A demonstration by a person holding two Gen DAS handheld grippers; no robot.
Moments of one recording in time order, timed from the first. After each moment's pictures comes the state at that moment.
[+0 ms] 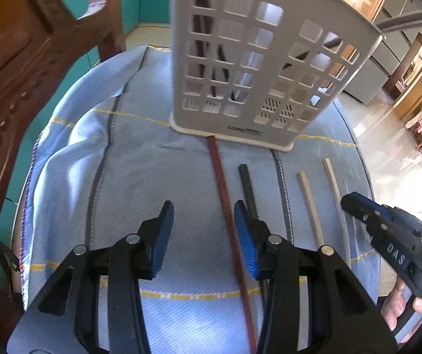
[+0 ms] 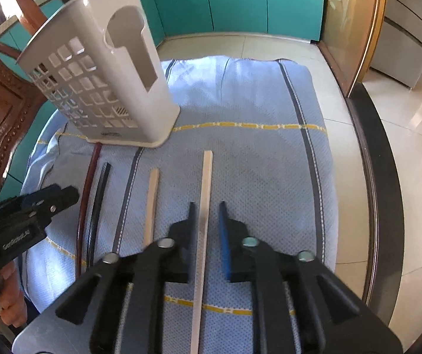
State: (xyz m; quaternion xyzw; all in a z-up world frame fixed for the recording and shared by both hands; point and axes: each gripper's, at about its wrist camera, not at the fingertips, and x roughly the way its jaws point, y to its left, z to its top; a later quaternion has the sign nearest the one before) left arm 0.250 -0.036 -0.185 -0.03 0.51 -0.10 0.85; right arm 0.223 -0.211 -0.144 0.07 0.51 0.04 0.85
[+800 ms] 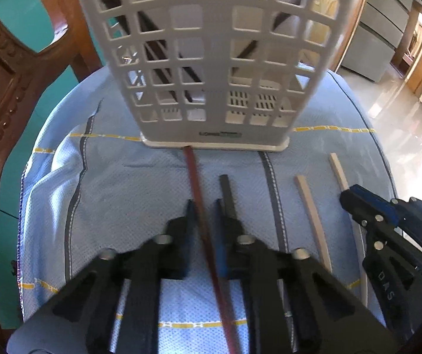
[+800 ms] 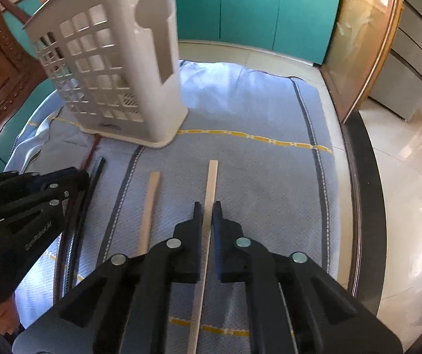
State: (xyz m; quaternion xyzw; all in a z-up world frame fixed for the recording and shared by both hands) left arm 0.256 -0.127 -0.195 0.04 0.50 -0.07 0.86; right arm 0.228 -0.191 -0.155 0.00 0.49 0.04 0.87
